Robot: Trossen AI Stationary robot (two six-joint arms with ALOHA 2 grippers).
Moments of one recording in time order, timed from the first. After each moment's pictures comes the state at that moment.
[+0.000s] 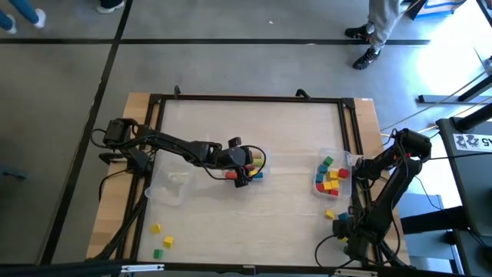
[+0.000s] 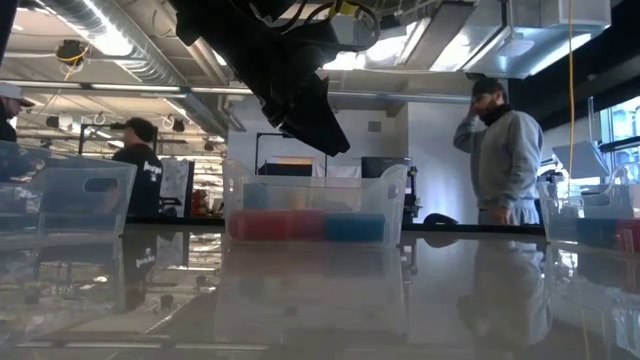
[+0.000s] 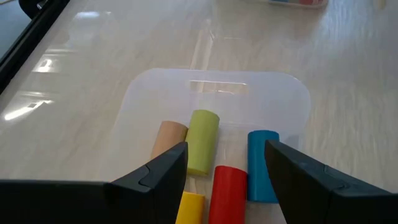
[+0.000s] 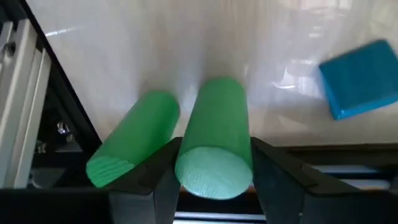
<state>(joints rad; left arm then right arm) -0.08 1.72 1.09 -0.12 -0.31 -0.10 1.14 1.53 0.87 -0.80 -0.29 1.30</state>
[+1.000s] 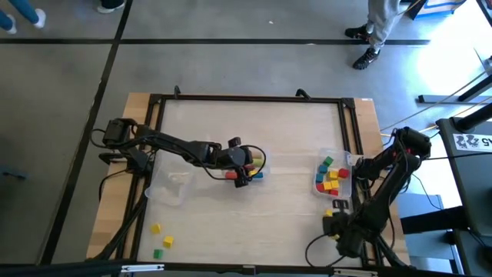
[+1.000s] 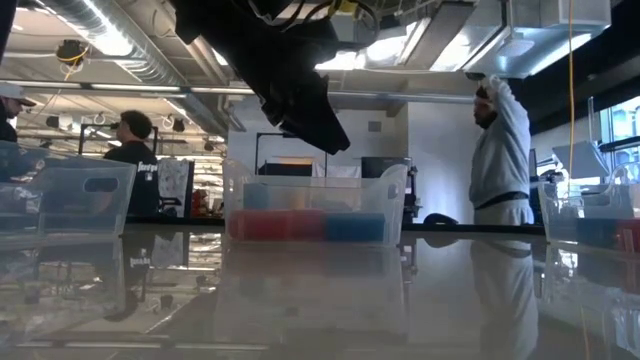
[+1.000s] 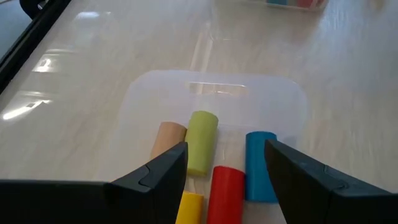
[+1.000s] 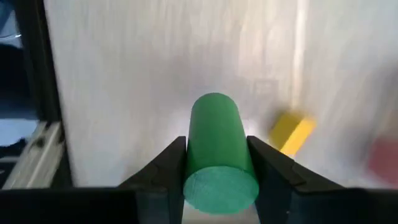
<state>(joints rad) -0.08 1.71 1.09 -0.12 -0.31 -0.11 1.03 1.51 0.98 -0.90 0.03 1.04</state>
